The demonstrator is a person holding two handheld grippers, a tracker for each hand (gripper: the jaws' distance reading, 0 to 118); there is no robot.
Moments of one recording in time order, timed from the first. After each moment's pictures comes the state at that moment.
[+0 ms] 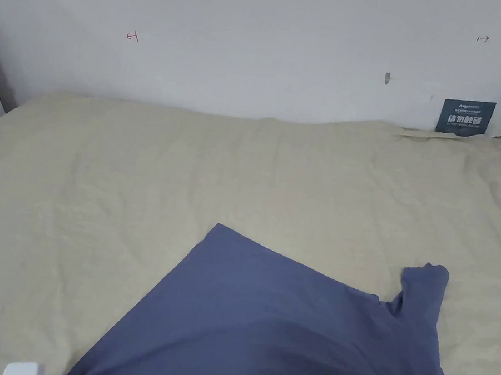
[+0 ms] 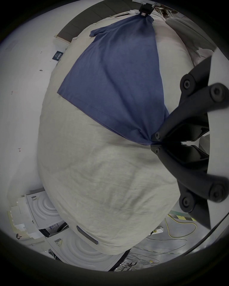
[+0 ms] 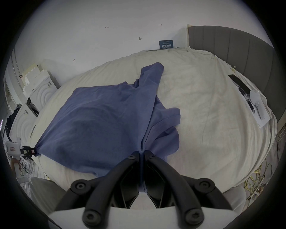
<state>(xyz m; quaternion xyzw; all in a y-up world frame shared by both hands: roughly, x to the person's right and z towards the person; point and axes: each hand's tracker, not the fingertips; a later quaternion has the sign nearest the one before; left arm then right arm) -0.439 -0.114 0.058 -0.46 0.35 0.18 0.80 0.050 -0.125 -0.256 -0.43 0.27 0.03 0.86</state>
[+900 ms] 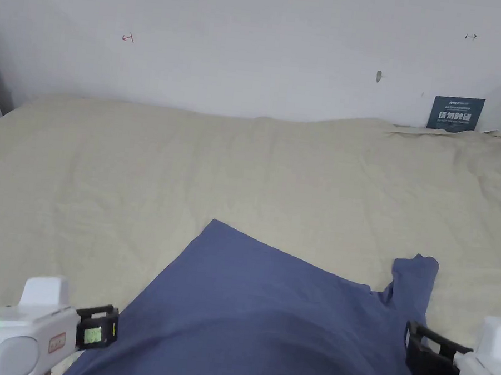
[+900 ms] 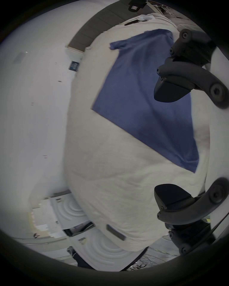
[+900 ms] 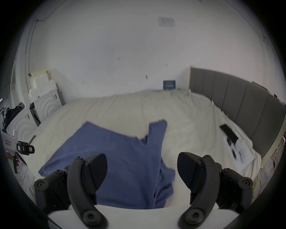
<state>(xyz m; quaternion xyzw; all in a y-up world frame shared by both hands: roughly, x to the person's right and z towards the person) -0.405 0.002 0.008 -0.33 0.35 0.12 0.87 0.019 0.014 -0.242 -0.23 0.29 0.04 0.93</state>
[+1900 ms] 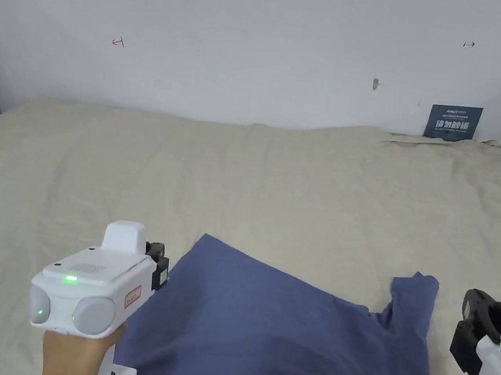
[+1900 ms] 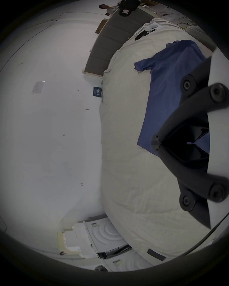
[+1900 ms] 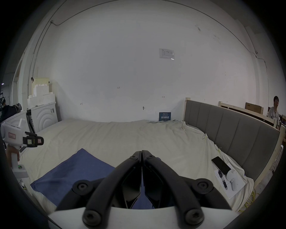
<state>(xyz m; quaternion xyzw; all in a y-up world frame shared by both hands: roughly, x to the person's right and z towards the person) -0.419 0.015 -0.127 -0.24 0.24 0.07 0.94 -0.002 0.047 -0.260 -0.12 0.26 0.05 0.96</state>
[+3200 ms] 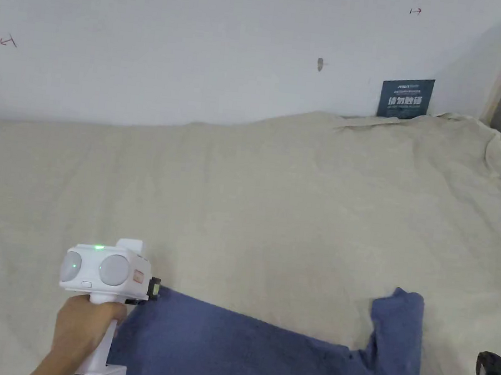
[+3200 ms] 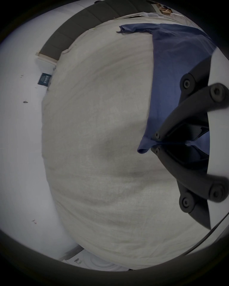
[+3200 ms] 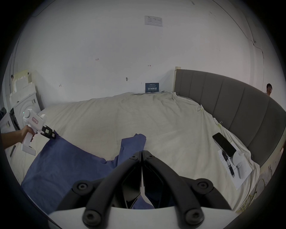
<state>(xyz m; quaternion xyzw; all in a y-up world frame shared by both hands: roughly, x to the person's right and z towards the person) -0.535 -0.102 -0.371 -0.47 0.19 0.11 0.86 -0.007 -0.019 -0.367 -0.26 0.20 0.05 0.94</state>
